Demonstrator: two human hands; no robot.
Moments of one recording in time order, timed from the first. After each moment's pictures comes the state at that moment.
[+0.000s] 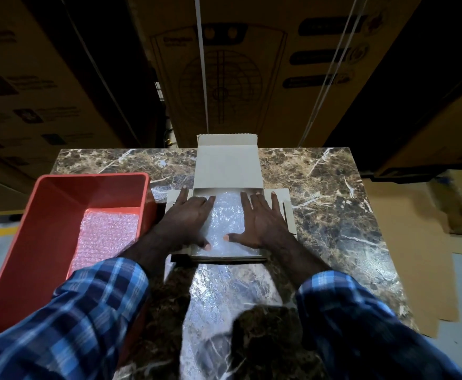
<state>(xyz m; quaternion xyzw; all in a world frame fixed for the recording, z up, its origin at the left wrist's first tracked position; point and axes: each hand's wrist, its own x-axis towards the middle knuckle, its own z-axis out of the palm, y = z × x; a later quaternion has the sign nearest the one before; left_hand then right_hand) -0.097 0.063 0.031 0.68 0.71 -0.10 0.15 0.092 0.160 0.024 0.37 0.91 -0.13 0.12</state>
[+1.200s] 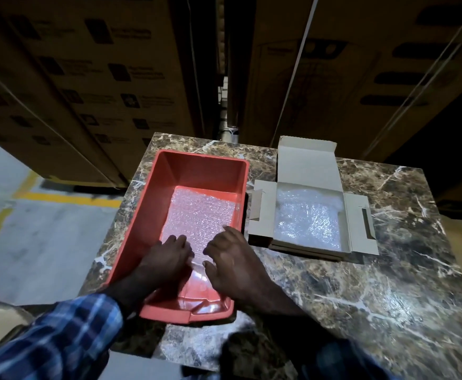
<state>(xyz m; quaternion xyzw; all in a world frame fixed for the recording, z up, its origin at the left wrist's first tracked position) -0.197 -0.188 -0.006 0.62 0.76 -0.11 0.12 -0.022 -0.065 0.050 0.11 0.97 -0.17 -0.12</state>
